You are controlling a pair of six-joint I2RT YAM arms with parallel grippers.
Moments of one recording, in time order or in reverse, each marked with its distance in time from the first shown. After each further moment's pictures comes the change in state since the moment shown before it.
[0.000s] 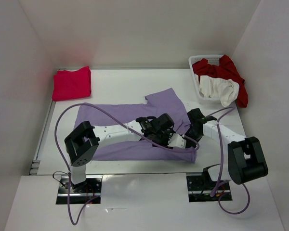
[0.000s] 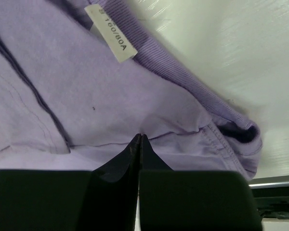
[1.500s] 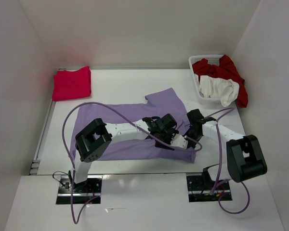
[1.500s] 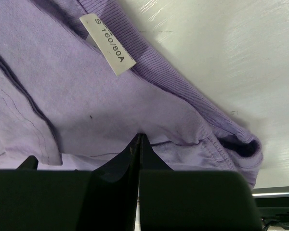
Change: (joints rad) left arm 0.018 0.137 0.043 0.072 0.033 0.076; right arm 0.000 0.025 -0.024 0.056 0.002 0.015
